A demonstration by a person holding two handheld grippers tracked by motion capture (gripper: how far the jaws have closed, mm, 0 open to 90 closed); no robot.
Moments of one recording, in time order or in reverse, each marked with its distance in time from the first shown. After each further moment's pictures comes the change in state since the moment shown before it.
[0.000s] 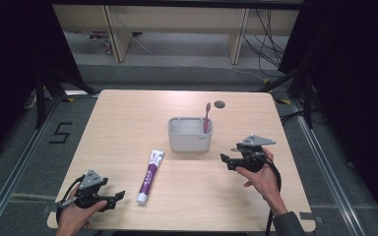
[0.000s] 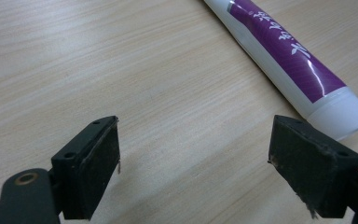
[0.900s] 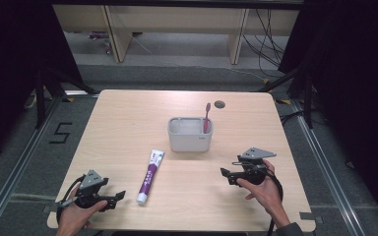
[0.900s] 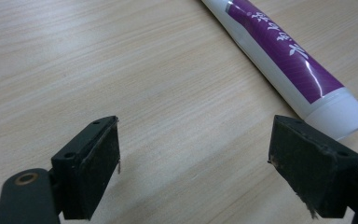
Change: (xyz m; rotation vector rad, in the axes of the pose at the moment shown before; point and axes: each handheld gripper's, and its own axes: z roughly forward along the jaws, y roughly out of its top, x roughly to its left) left arm -0.001 0.001 0.000 0.003 -0.007 0.000; right arm 0.011 -0.032 -0.006 0.047 0.059 0.001
